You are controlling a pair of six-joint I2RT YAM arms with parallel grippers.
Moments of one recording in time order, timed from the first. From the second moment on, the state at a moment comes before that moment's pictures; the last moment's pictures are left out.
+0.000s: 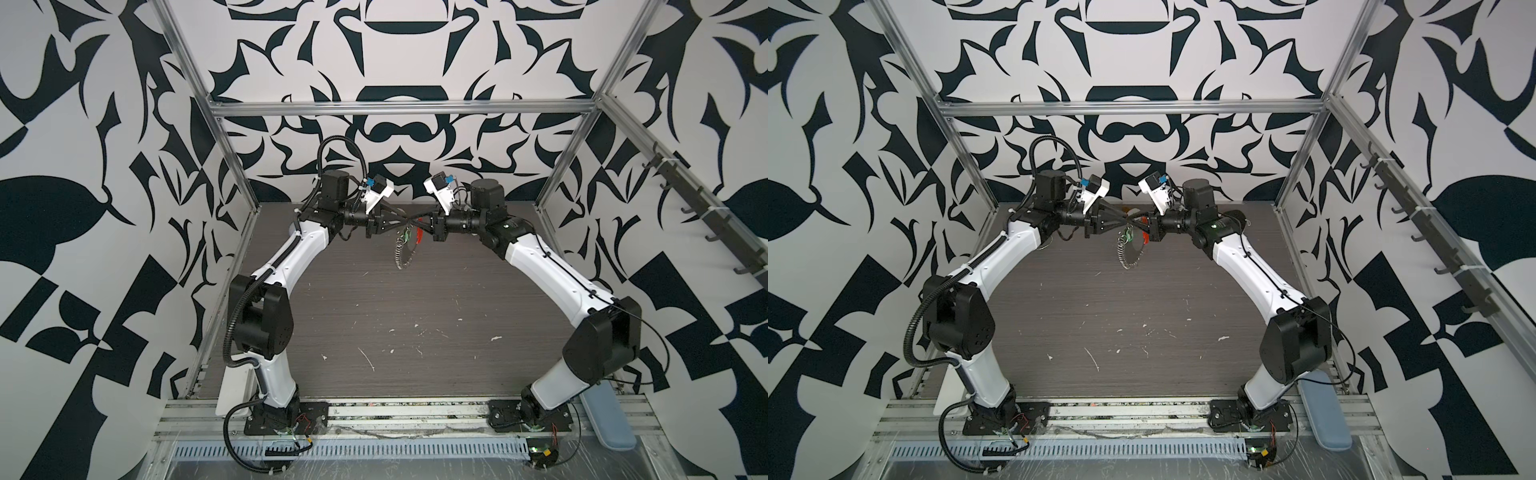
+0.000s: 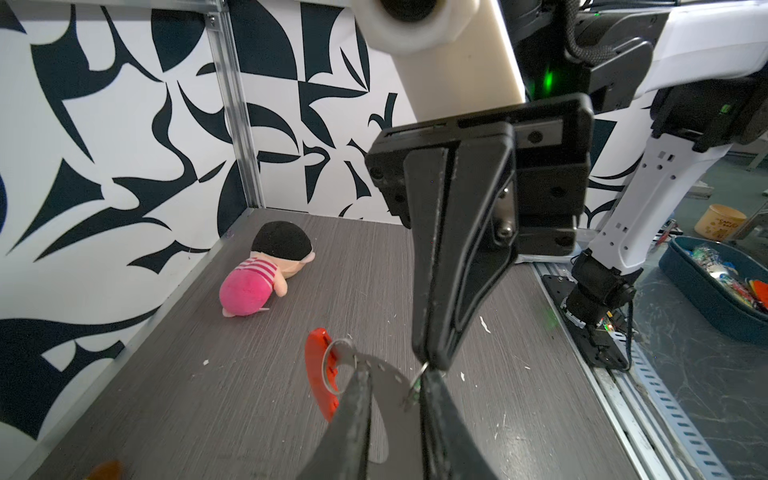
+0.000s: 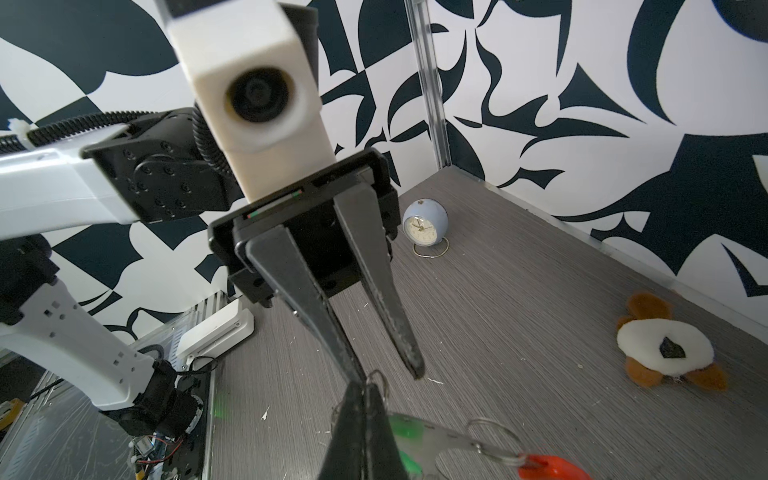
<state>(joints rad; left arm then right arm) -0.36 1.82 1.63 -0.23 1.23 0.33 0.40 1.61 1.48 -0.22 -0.84 0.08</state>
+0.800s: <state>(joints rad) -0.37 1.79 1.32 0.39 1.02 -0.13 0.37 1.54 1.33 0.07 -0.69 0.41</state>
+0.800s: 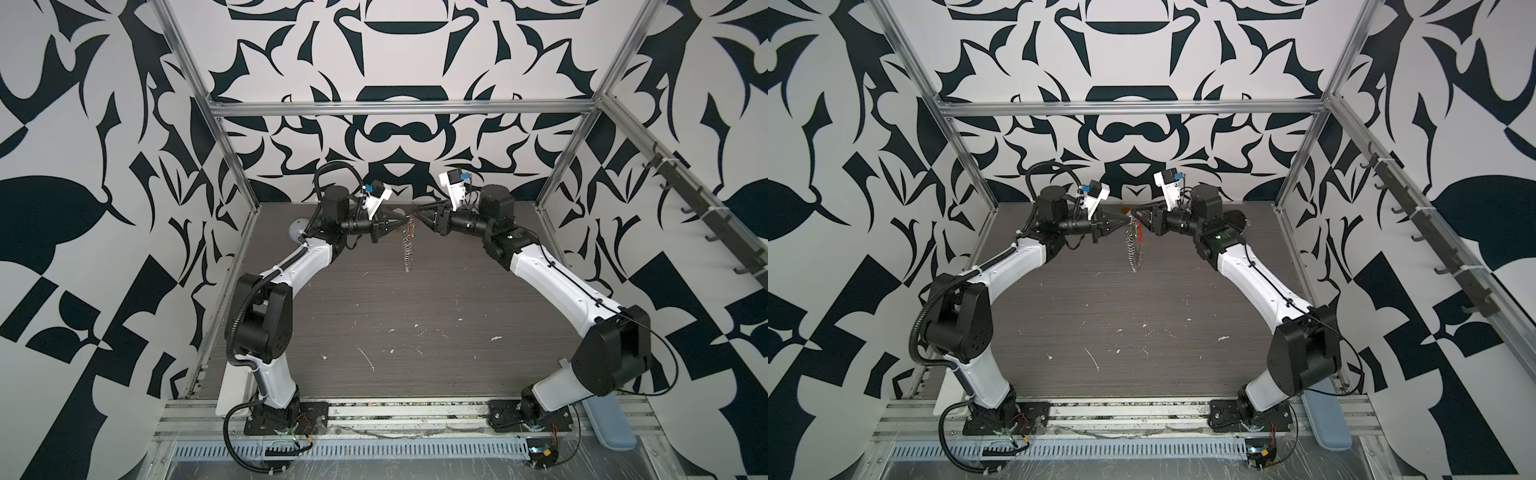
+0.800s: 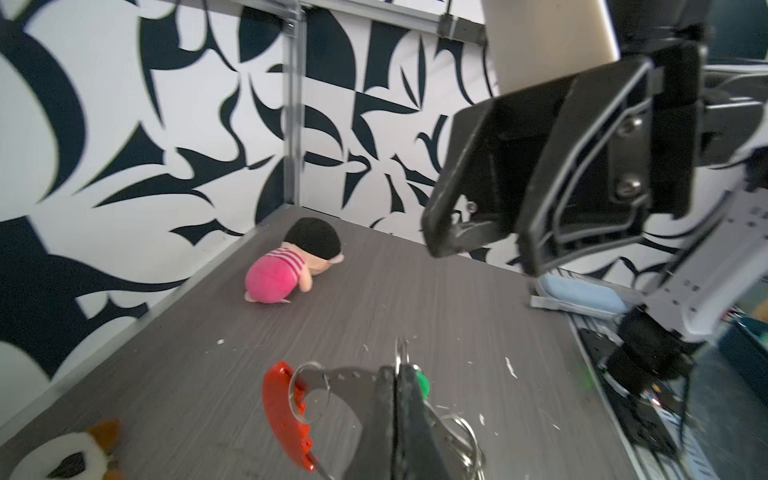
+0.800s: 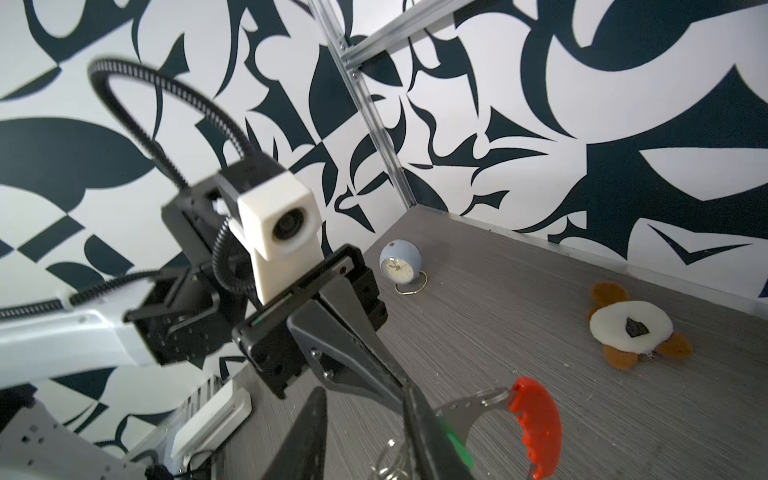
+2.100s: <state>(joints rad) -0.47 1.88 1.19 1.30 0.62 -0.56 0.38 1.80 1.31 0.64 -0.85 1.04</state>
